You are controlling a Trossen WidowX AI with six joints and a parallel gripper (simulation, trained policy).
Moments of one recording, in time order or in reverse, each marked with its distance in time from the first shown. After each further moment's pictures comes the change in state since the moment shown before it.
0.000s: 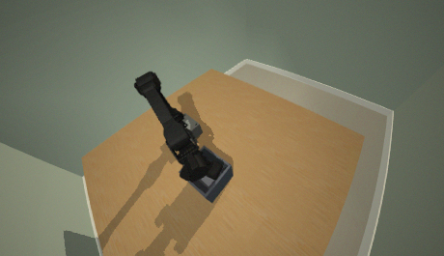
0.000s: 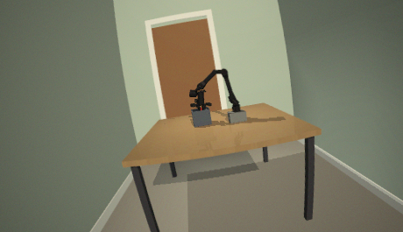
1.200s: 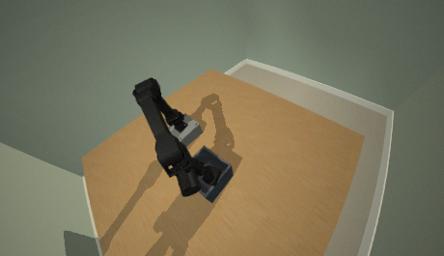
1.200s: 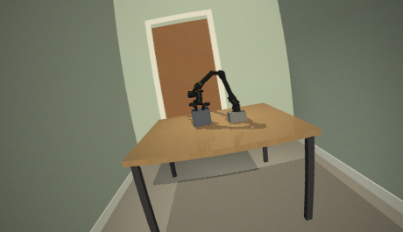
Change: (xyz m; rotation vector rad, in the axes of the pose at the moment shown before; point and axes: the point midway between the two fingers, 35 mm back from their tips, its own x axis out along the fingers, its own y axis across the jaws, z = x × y) arm -0.004 0.009 0.011 0.007 0.227 0.028
